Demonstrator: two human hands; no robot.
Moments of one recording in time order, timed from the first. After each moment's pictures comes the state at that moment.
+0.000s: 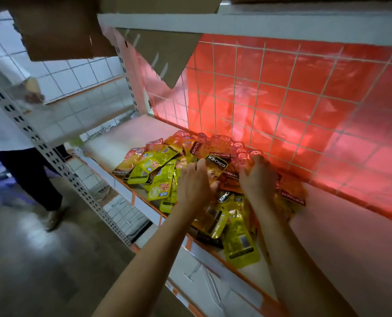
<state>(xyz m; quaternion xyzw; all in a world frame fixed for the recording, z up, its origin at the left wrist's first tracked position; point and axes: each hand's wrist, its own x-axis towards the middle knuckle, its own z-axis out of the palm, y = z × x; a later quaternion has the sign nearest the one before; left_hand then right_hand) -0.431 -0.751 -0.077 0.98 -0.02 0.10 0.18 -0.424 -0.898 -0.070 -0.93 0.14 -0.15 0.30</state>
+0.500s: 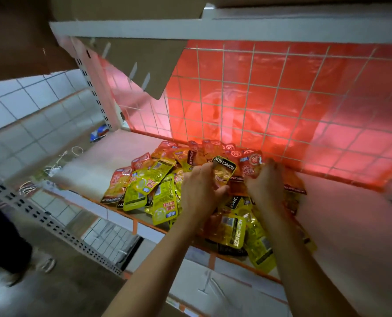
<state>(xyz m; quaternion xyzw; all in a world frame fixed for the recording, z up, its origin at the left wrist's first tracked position) -0.411 -0.727 -0.069 0.93 -0.16 0.12 0.30 -0.429 -0.880 -0.072 -0.88 0.30 -0.19 0.32</state>
